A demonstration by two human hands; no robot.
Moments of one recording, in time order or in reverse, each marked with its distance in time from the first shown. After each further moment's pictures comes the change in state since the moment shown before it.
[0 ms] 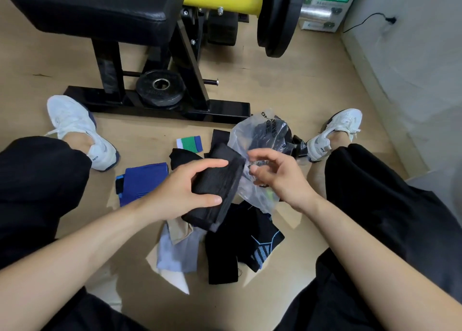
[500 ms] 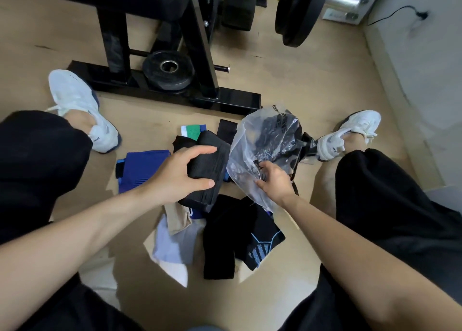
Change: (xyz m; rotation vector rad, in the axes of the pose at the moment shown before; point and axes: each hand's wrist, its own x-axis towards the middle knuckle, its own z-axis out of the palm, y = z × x) left_hand 0.020 -0.041 -0.006 0.128 0.188 -0.154; right_hand 0.061 0.129 -0.004 -0.810 0.009 0.178
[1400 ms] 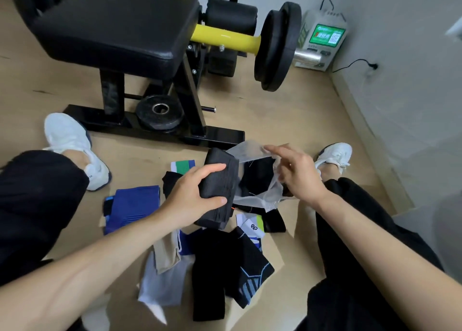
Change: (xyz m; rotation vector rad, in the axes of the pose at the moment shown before) left_hand 0.010 0.054 0.016 -0.043 0.086 0.152; right_hand -0.022 -0.056 -0.155 0.067 0.329 -0.464
